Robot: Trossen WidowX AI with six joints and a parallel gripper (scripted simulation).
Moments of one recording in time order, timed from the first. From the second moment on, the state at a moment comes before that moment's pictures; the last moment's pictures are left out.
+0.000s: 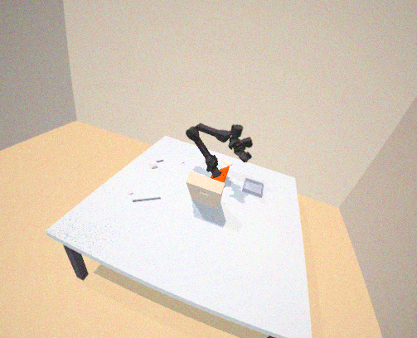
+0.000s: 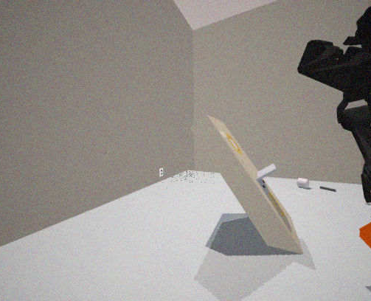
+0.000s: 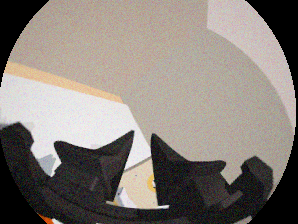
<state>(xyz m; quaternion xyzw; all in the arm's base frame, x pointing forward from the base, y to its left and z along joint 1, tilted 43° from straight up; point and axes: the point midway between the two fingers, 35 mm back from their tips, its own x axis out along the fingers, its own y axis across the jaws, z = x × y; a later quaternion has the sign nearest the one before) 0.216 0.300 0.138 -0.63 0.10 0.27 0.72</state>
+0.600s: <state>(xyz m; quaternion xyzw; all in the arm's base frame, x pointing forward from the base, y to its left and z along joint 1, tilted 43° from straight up) 0.300 0.141 0.170 -0.46 0.31 -0.09 0.82</state>
